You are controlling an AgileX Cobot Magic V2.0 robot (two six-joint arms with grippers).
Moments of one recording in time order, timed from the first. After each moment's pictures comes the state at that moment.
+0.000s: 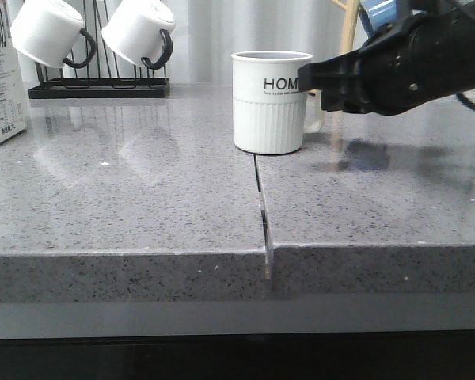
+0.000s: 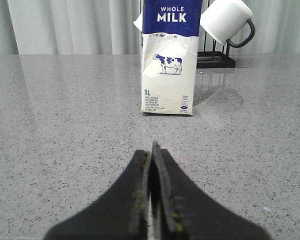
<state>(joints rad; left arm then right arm) -0.01 -0.01 0.00 0.00 0.12 -0.03 0.37 1.62 -0.80 0.02 -0.44 0.11</state>
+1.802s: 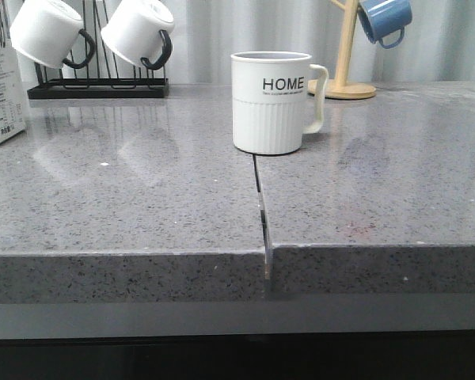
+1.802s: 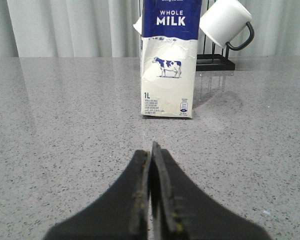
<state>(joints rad) -0.01 -0.01 0.00 0.00 0.11 -0.03 0.37 0.08 -0.39 0.00 0.53 0.11</state>
